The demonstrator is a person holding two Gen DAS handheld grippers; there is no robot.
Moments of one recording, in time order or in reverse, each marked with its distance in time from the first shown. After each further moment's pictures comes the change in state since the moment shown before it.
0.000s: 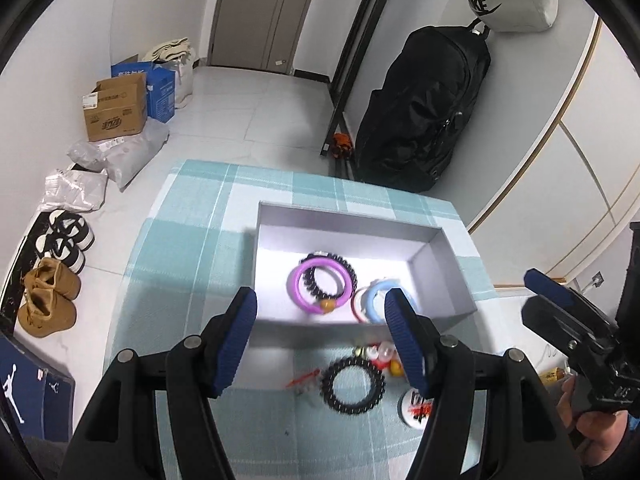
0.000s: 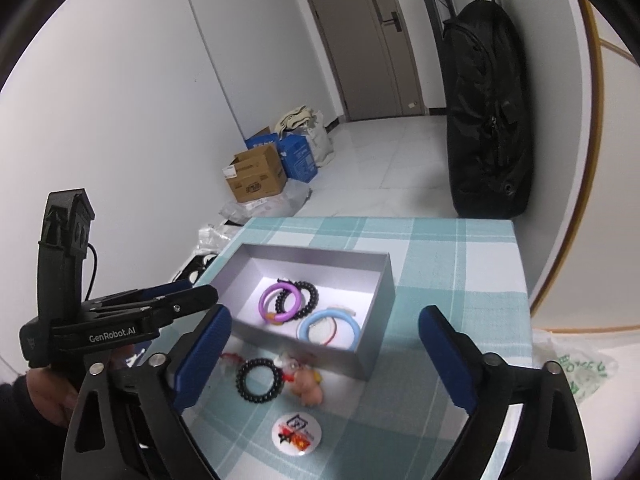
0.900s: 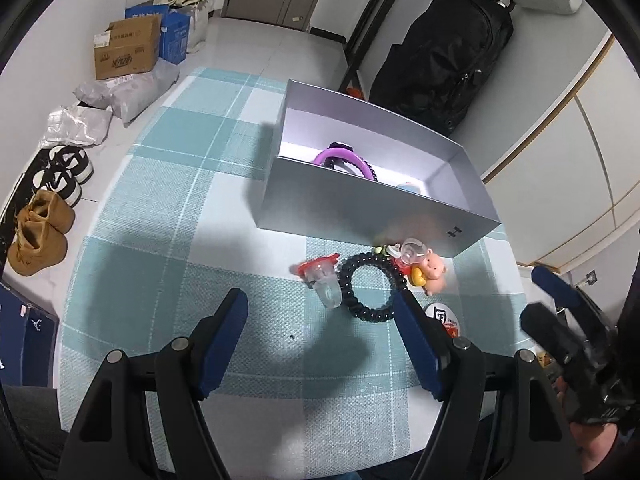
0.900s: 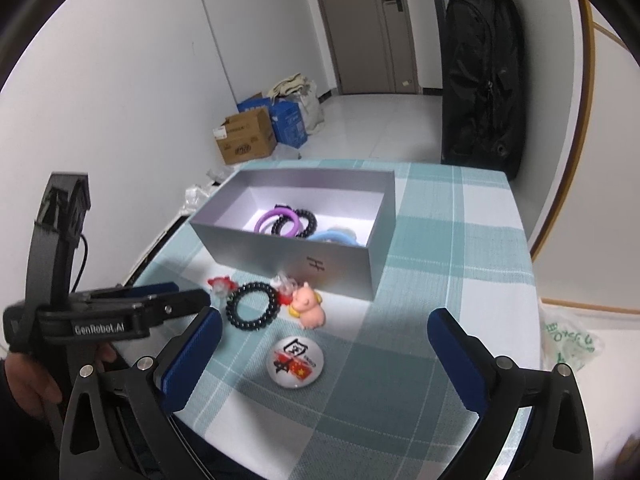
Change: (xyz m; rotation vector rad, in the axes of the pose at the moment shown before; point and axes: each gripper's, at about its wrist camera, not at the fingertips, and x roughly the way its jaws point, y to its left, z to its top) left arm 0.013 0.015 -0.049 -0.083 0.145 -0.020; right arm 0.002 0.018 -0.054 -0.051 0.105 -0.068
